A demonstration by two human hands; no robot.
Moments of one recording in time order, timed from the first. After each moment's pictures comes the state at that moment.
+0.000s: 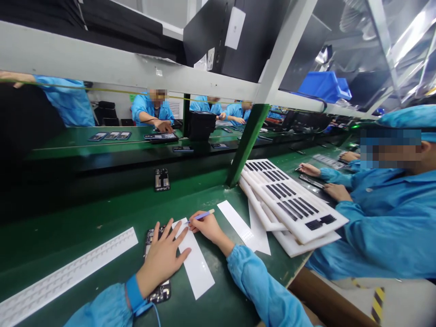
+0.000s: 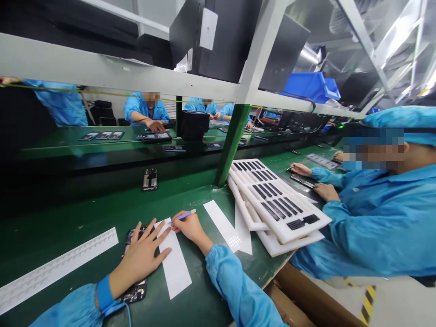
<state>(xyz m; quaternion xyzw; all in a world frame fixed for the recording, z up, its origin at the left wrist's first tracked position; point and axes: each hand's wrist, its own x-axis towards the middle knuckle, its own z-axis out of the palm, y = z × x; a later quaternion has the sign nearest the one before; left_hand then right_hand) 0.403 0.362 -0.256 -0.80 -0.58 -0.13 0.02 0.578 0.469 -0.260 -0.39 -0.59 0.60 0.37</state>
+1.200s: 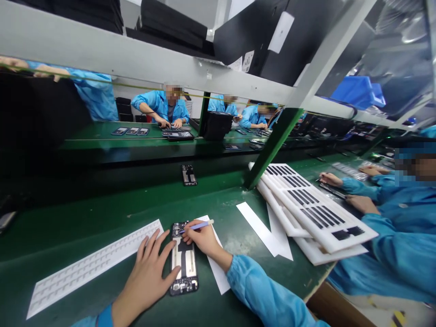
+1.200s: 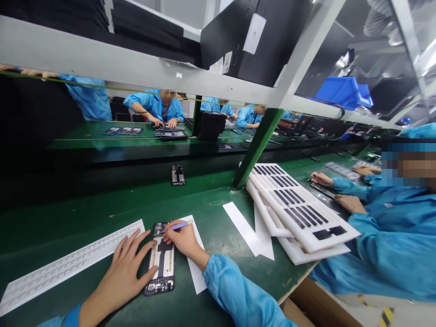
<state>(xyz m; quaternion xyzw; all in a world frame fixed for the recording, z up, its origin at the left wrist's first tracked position) 0.323 0.284 -0.261 -0.75 -0.63 -0.20 0.05 0.493 0.409 -0.258 -0.37 -0.54 0.66 0.38</state>
